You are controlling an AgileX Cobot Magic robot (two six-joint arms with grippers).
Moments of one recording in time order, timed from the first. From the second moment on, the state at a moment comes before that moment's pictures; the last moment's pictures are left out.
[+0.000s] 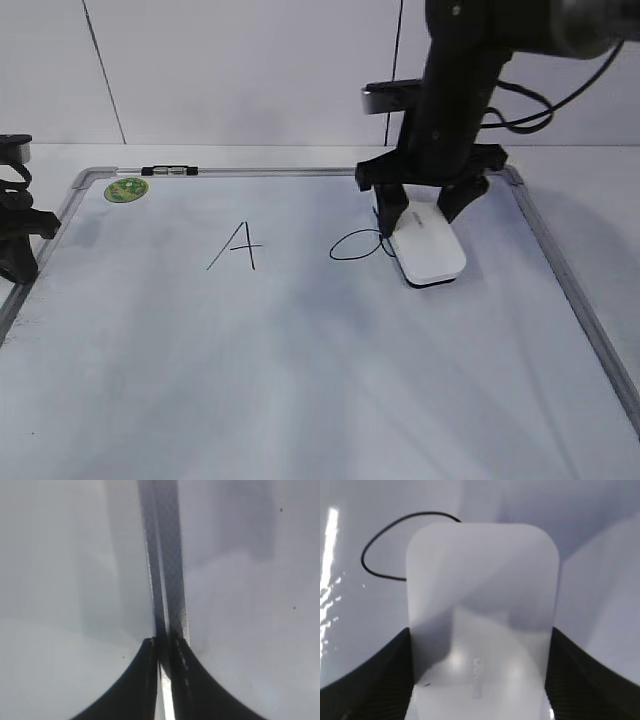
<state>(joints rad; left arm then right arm) 0.01 1.95 -1.25 -0.14 0.79 0.17 0.41 2.15 -1.85 0.02 1.22 0.11</state>
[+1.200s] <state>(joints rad) 0.01 1.95 -1.25 -0.14 0.79 0.17 0.52 2.29 -1.97 0.05 1.22 0.06</state>
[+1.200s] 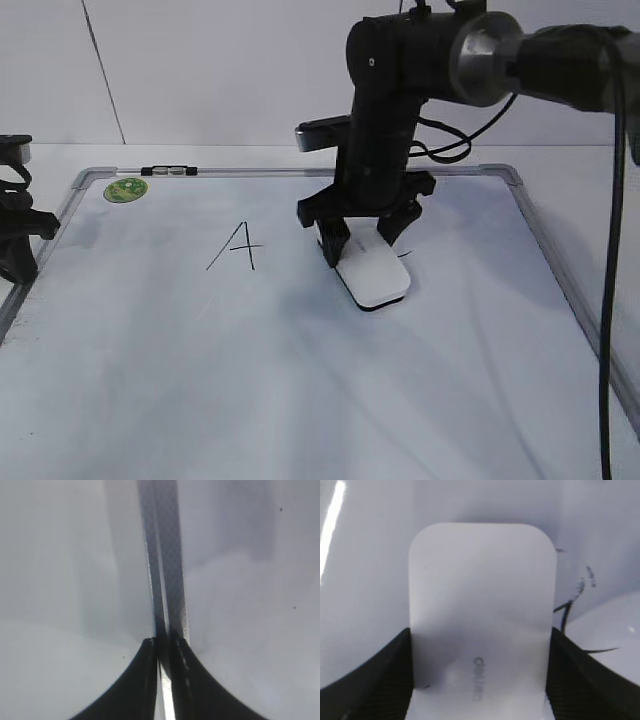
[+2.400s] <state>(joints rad) 0.01 1.95 -1.25 -0.13 0.79 0.17 0.39 2.29 -1.97 0.01 1.22 0.10</state>
